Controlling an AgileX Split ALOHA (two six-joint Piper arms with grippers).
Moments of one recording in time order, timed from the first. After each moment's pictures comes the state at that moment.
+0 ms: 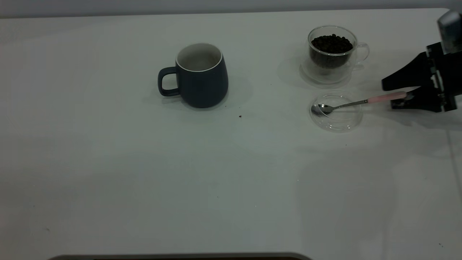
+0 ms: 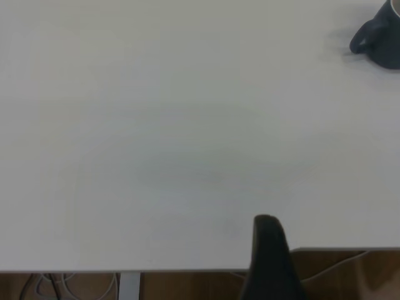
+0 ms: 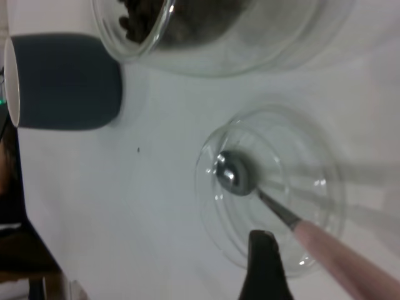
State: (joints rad) left arm -0.10 -0.02 -0.49 0.06 1.14 -0.09; right arm -0.34 2.62 -1.41 1.24 1.05 -1.26
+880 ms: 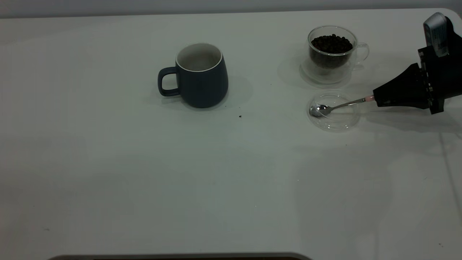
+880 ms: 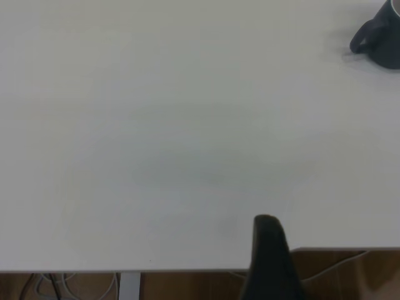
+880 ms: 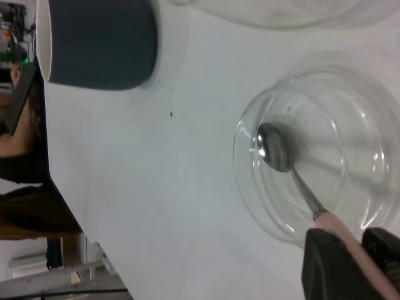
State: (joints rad) left arm -0.10 -0.02 -0.49 0.06 1.14 -0.09; right arm -0.31 2.64 -1.42 1.21 1.12 -1.29
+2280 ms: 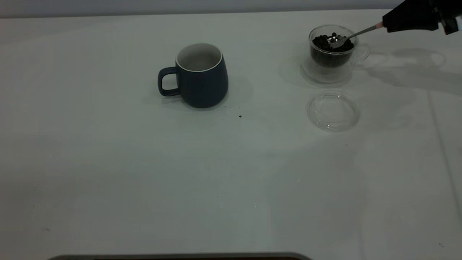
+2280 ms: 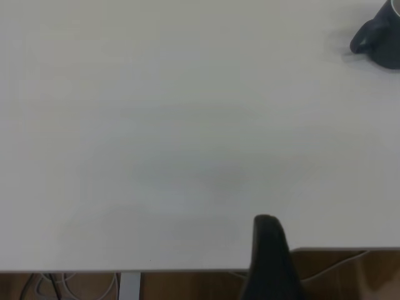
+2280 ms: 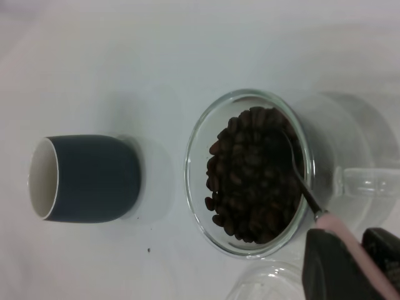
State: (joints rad) left arm -0.10 -0.02 -0.49 0.06 1.14 -0.09; right arm -0.27 2.53 -1.72 1.14 1.02 -1.00
